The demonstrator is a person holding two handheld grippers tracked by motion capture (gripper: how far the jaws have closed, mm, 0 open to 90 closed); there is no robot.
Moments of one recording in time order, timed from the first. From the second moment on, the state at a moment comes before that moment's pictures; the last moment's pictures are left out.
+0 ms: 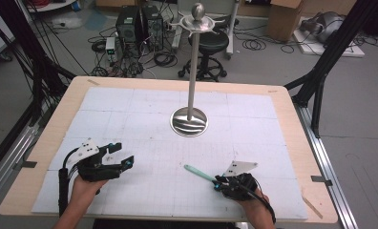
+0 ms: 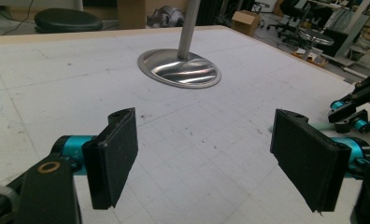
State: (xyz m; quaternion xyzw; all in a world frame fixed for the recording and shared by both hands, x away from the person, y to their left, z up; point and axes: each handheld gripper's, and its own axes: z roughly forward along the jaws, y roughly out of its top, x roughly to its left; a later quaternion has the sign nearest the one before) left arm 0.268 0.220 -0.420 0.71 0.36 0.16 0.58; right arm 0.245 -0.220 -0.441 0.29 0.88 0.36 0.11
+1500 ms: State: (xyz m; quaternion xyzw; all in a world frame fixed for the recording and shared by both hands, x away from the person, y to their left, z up) left arm 0.269 0.197 -0.405 0.71 0.33 0.11 0.61; right arm 0.232 -0.227 -0.415 0.32 0.81 0.48 0.12
